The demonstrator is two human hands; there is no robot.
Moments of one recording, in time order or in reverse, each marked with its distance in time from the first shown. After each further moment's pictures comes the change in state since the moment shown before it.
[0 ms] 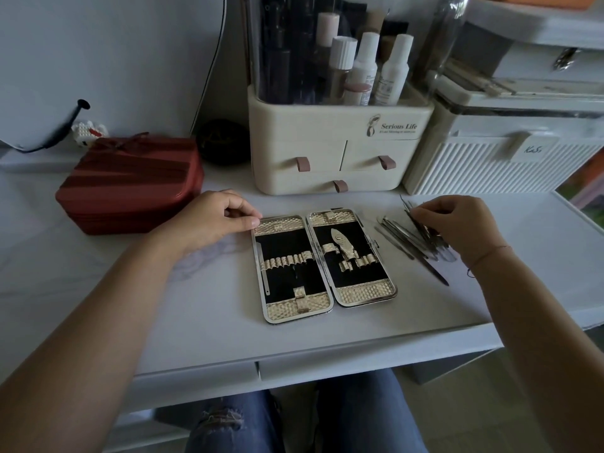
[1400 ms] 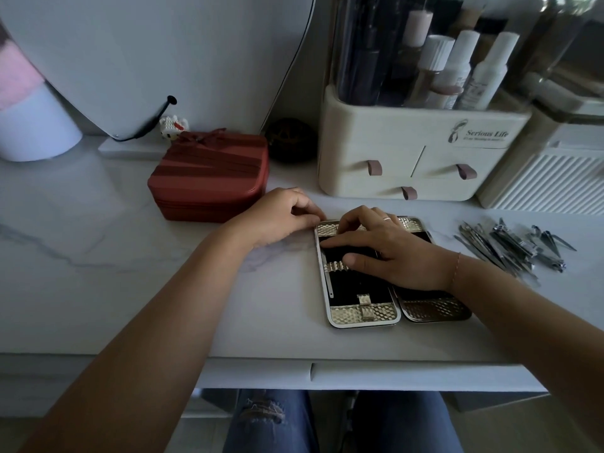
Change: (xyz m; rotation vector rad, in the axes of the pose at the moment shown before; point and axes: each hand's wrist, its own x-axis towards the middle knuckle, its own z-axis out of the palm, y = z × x) left_hand 0.000 0.001 -0.001 0.028 -0.025 -0.003; right_hand -0.022 -0.080 0.103 -0.260 -0.715 -0.799
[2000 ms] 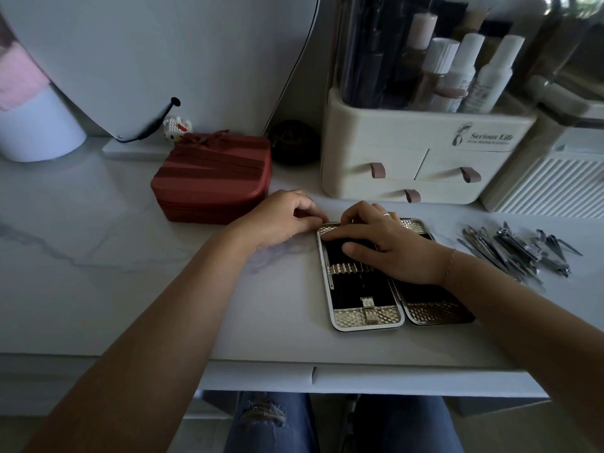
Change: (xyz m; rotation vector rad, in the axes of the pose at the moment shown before) left_hand 0.001 -0.001 0.000 -0.002 0.010 0.007; right_hand 0.015 0.003 0.000 0.041 0.048 0.050
